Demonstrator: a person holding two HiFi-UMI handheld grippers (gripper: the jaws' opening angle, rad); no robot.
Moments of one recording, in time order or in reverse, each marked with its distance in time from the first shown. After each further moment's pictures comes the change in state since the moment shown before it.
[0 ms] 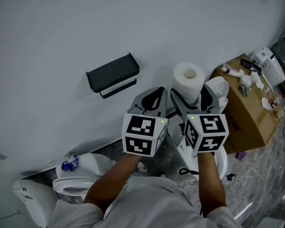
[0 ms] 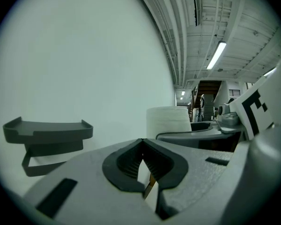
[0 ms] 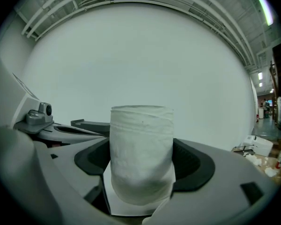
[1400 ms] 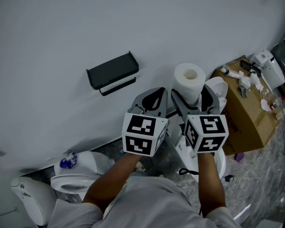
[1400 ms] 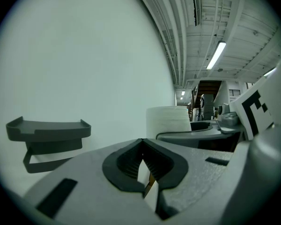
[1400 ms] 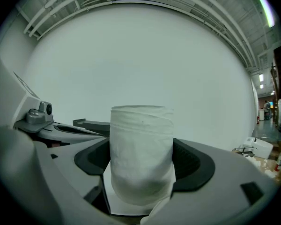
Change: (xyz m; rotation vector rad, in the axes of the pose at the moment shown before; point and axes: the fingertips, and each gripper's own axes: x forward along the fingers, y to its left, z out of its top) left arm -0.005 -0.010 0.000 0.000 0.002 0.003; right arm -0.010 -0.002 0.002 -0.014 -0.003 0.007
